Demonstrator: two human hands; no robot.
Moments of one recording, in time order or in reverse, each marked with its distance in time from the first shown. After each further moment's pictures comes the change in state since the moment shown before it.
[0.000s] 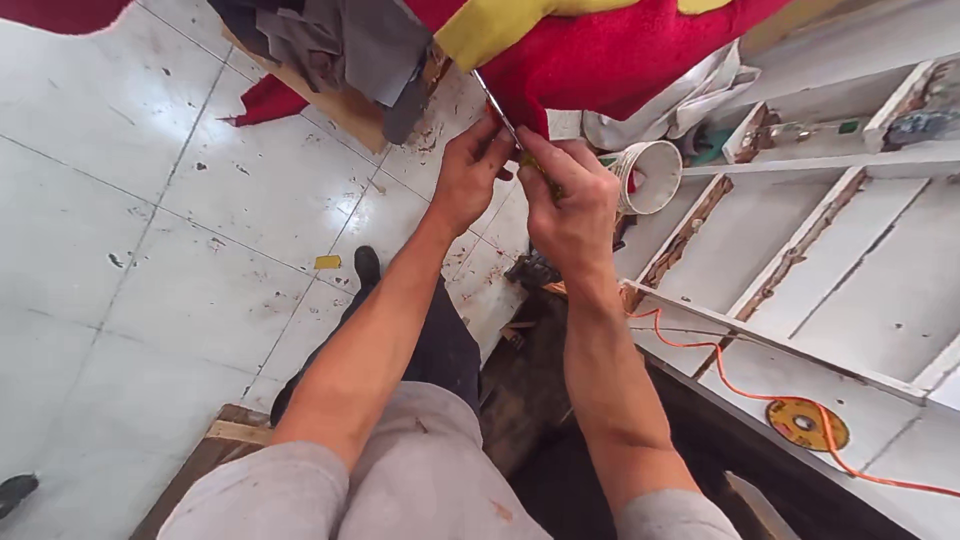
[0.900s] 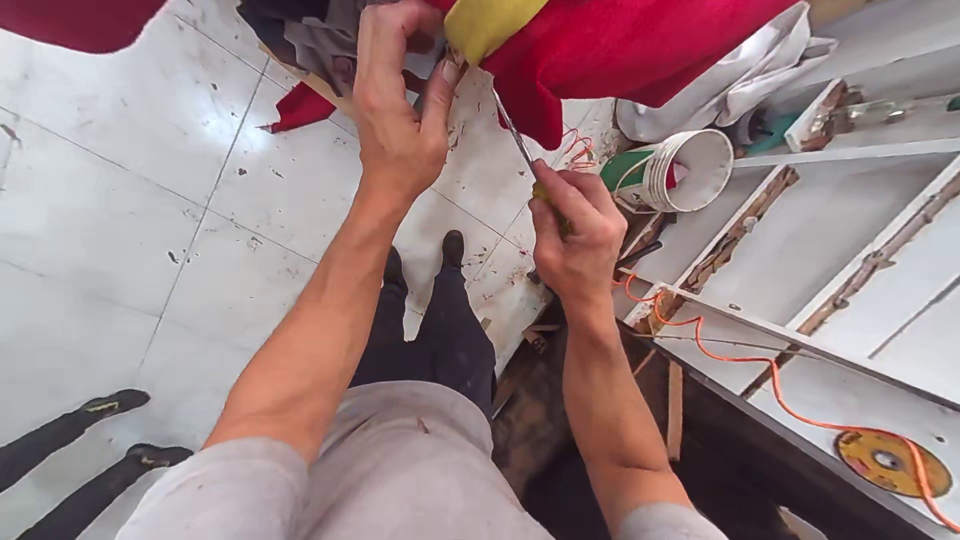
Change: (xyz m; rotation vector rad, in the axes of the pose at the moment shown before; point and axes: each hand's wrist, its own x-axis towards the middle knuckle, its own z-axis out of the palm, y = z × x) left_hand 0.026 0.045 -0.068 0.802 0.177 0.596; right_hand -0.038 0.002 0.016 0.067 0.067 0.068
